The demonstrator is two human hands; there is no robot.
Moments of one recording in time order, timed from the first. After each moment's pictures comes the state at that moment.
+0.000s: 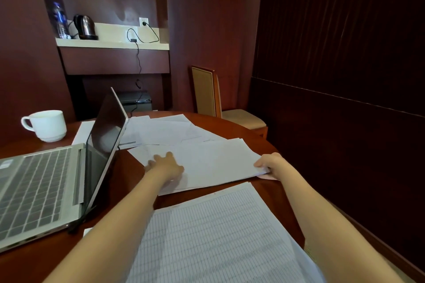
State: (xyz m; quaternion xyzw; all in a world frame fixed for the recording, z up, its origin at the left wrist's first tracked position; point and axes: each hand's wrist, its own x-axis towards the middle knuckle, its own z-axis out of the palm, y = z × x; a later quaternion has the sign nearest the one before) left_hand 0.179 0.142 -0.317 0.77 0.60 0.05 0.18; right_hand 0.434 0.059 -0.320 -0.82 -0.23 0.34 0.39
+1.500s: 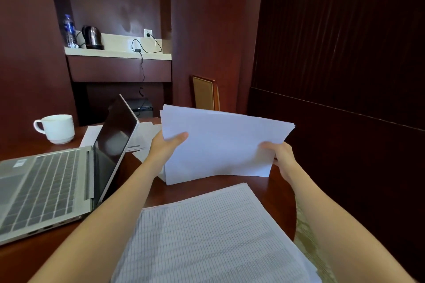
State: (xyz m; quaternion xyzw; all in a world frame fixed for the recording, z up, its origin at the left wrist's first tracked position) left_hand 0.167 0.101 -0.260 0.59 0.40 0.49 0.50; right_hand 0.423 0.003 -0.281 -0.60 -0.33 0.26 0.68
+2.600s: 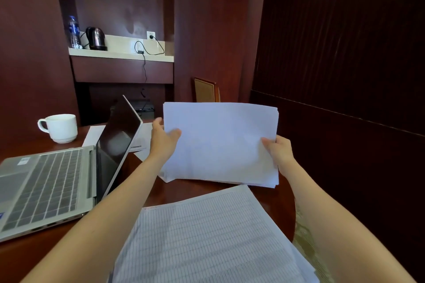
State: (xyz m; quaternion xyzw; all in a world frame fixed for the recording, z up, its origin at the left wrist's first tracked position) left_hand 0.170 0.125 -0.259 0.61 0.45 0.52 0.39; right_hand 0.426 0.014 -0.272 -0.67 -0.36 0.19 0.62
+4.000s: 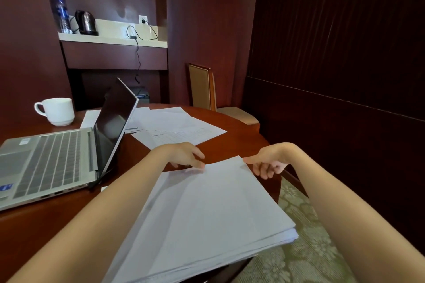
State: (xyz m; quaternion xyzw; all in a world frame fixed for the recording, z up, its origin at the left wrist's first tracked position) left_hand 0.178 0.068 -0.281 0.89 0.37 -0.05 0.26; right_hand 0.395 -0.047 -0.263 -0.81 -0.45 0.38 0.02
